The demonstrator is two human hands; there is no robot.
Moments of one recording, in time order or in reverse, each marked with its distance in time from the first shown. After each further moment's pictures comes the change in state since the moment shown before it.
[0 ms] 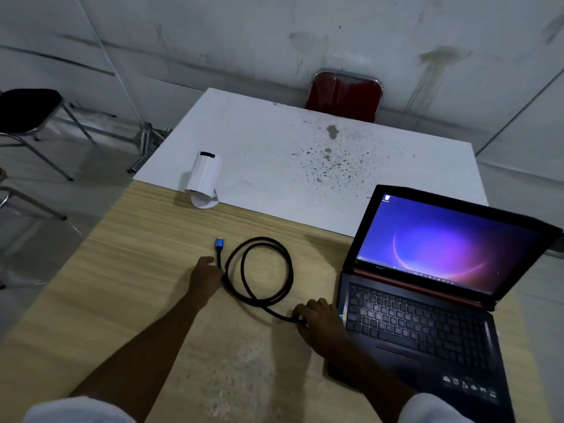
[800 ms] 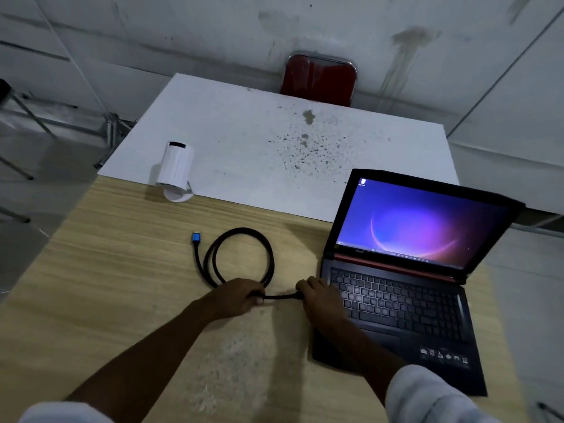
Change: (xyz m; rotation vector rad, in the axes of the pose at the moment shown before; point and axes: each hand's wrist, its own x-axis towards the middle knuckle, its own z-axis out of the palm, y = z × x) left_hand -0.057 -0.015 0.053 0.950 -0.769 0.856; right_hand 0.000 0.025 -0.015 -0.152 0.071 0.118
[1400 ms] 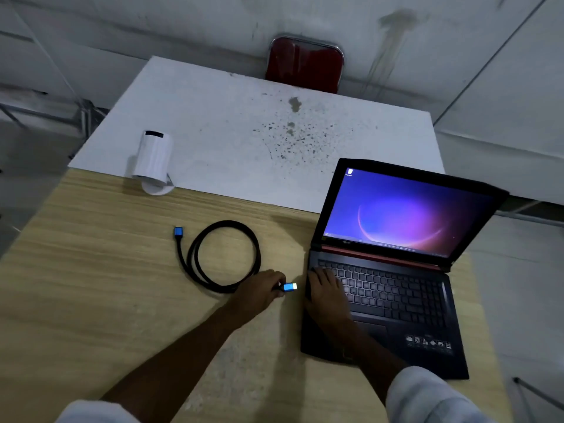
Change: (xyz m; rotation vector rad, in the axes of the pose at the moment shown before) left_hand 0.044 0.056 0.045 -0.015 0.238 0.041; right_hand -0.015 0.031 0.003 0.060 -0.095 0.191
